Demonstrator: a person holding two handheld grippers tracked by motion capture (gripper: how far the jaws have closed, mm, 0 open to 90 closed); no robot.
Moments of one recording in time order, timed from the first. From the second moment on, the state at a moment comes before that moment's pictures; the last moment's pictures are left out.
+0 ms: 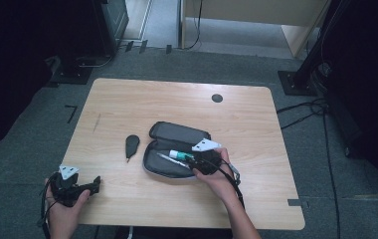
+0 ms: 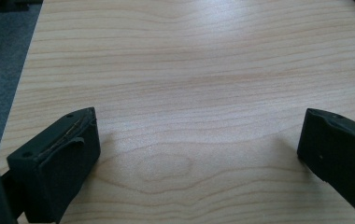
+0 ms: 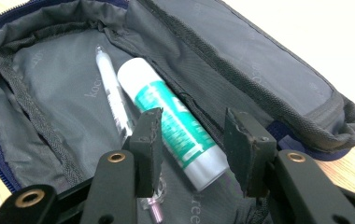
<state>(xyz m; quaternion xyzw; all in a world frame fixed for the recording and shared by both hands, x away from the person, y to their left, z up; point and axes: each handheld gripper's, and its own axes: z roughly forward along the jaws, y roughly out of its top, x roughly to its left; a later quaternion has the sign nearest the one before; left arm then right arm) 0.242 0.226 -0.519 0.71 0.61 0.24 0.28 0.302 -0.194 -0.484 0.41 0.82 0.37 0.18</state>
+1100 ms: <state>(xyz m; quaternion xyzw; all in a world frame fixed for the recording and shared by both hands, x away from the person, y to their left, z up) 0.242 0.226 -0.519 0.71 0.61 0.24 0.28 0.268 -0.266 -0.460 0.49 0.75 0.39 0.19</state>
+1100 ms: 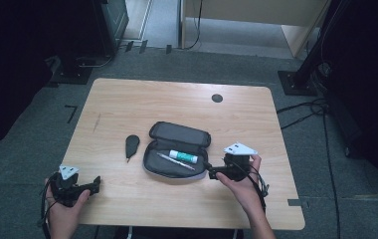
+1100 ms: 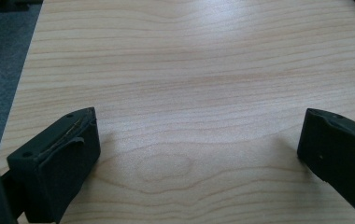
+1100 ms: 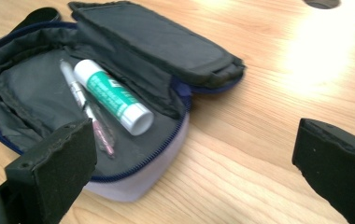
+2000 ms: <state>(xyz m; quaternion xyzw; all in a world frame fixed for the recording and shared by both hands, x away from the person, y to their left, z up) 0.242 0.226 -0.519 0.71 0.61 0.24 0.28 0.233 -0.336 -0.474 0.54 0.72 0.37 0.22</state>
